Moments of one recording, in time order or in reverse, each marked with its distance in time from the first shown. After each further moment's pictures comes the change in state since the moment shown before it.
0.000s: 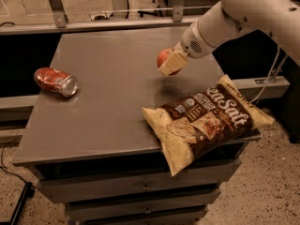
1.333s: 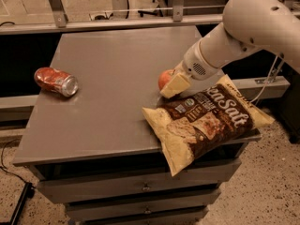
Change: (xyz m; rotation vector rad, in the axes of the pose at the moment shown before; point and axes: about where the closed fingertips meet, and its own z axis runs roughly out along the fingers) arm 0.039 0.055 -0.001 -0.057 0.057 -0.022
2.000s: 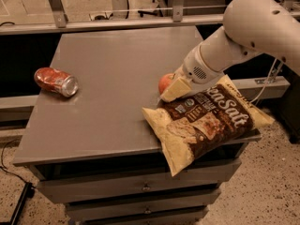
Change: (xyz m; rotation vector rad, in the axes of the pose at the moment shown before) arm 0.007 0.009 0.001 -0.011 0.009 0.002
